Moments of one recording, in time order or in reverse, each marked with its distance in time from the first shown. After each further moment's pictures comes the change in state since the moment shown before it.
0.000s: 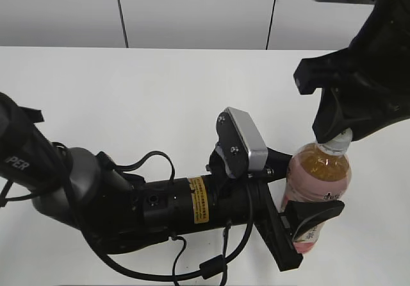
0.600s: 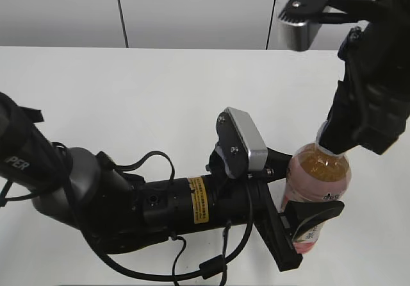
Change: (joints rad) left arm 0.001 0.000 0.000 0.001 0.000 -0.001; right arm 0.000 0.002 -0.001 -0.002 0.000 -0.919
